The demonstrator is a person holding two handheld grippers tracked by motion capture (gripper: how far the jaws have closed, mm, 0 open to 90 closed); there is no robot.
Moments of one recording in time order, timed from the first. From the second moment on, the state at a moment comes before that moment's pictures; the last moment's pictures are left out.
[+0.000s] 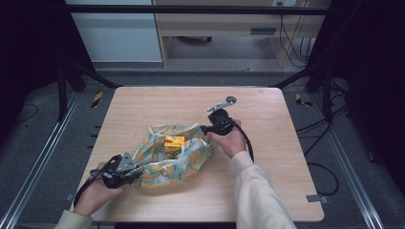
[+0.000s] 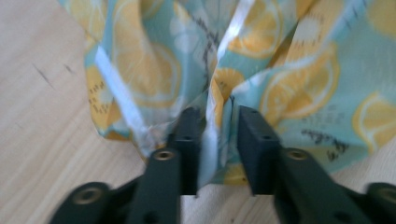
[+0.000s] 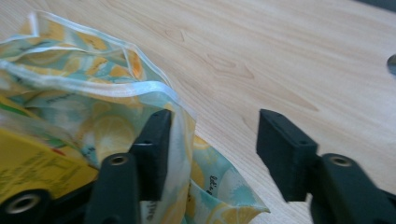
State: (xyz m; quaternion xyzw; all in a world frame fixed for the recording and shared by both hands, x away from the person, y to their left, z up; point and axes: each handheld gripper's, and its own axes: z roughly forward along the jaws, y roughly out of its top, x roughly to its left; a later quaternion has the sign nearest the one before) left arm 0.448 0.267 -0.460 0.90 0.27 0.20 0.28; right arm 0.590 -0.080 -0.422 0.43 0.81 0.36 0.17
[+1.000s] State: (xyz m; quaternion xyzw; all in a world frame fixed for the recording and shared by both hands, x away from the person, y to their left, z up) left arm 0.512 0.259 -0.423 0.86 0.32 0.24 0.32; right arm 0.466 -0.089 -0.385 0.36 0.81 0.43 0.17
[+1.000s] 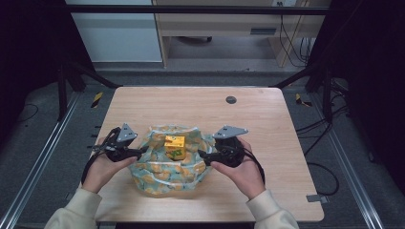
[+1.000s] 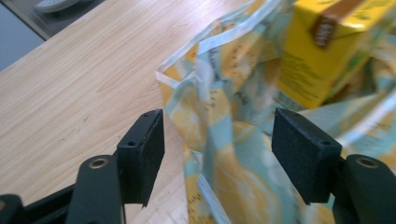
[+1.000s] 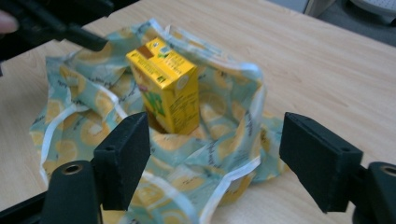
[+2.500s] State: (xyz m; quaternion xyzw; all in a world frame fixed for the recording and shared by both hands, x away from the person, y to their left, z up) left arm 0.524 0.267 -0.439 0.83 0.34 0.28 0.34; right arm 0.459 -0.108 -0.460 0.39 0.84 0.36 0.14
